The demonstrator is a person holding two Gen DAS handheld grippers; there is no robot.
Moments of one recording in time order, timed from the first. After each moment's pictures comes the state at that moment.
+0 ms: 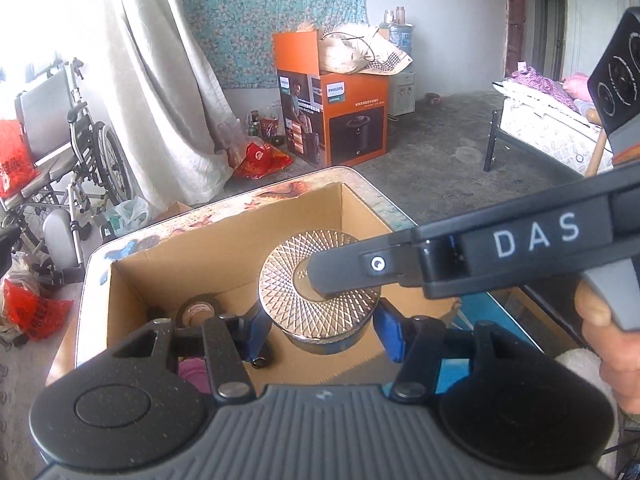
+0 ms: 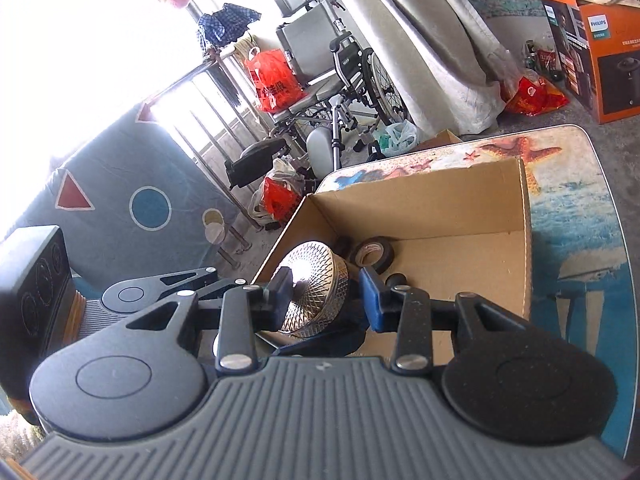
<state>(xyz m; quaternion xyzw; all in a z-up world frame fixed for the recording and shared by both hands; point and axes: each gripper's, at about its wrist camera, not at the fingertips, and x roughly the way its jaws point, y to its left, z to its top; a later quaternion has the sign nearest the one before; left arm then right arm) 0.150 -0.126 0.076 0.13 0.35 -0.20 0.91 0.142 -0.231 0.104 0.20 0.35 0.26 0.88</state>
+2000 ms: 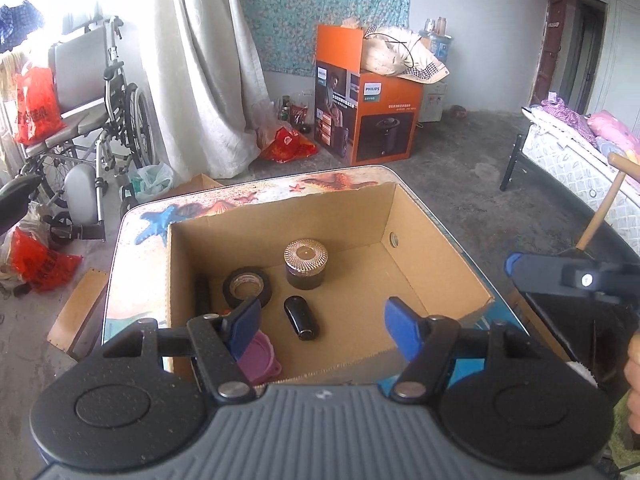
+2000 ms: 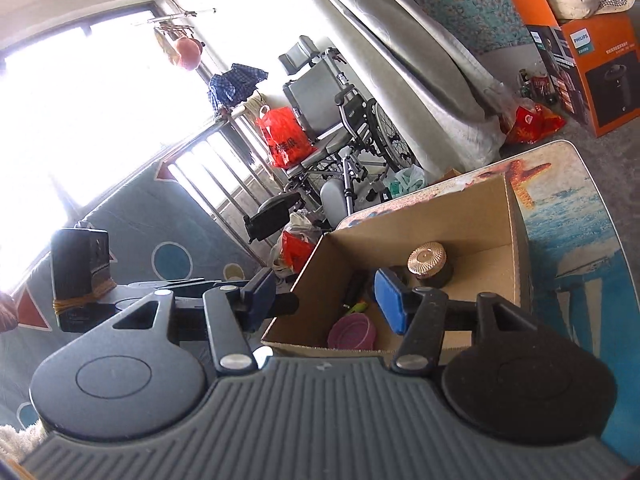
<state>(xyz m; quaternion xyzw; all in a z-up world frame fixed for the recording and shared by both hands) 0.124 -0.047 0.093 0.06 0.36 -0.17 0.91 0.065 -0.256 0.102 0.27 0.26 0.24 0.89</state>
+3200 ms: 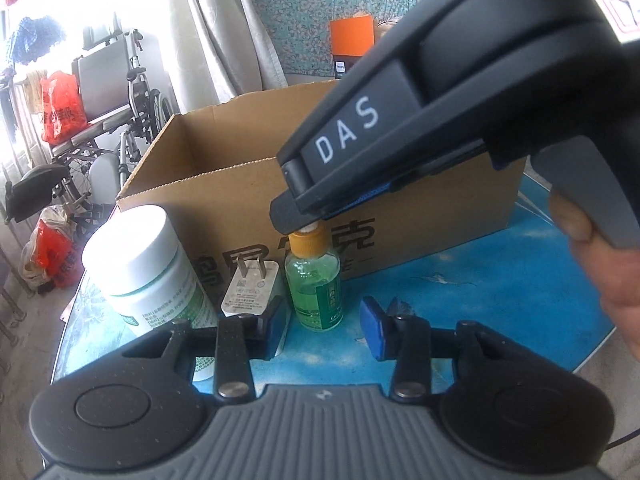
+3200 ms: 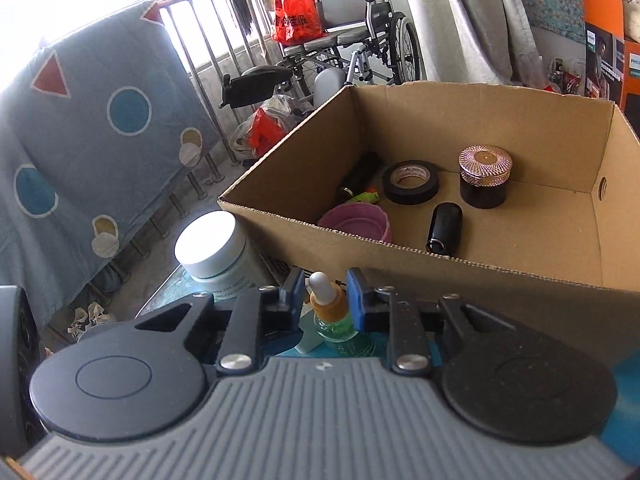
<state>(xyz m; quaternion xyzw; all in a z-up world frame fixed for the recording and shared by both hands) 0.062 -0.050 -0.058 0.11 0.32 -0.13 0.93 0.128 -0.084 0.008 0.06 0.37 0.26 0.89</state>
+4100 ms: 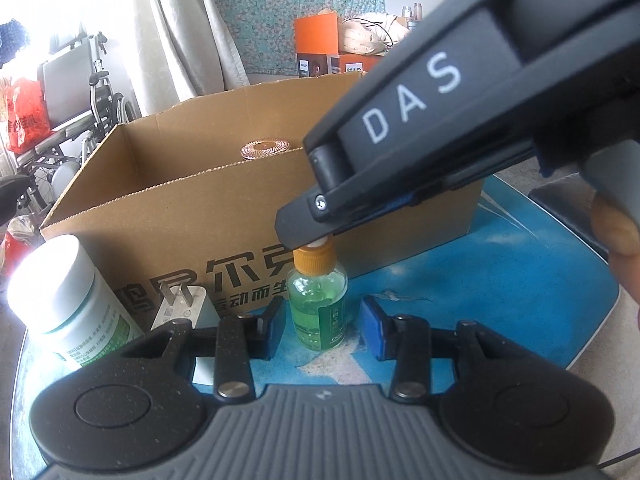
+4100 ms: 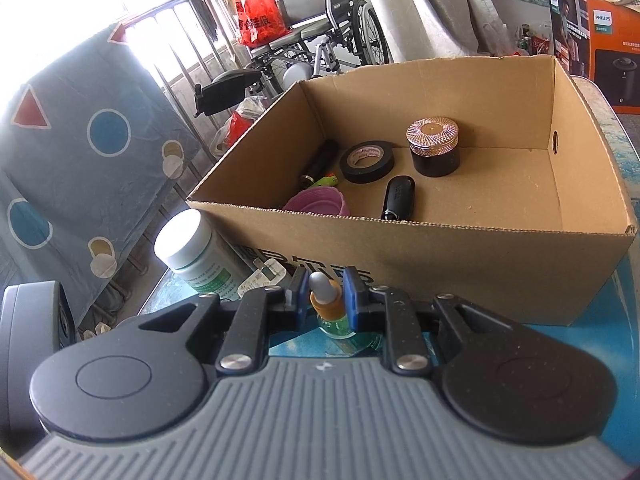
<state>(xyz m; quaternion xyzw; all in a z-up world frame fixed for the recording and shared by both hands) 0.072 -0.077 -0.063 0.12 0.33 -0.18 0.92 0.112 -0.134 0.006 0.11 0.39 0.22 0.88</state>
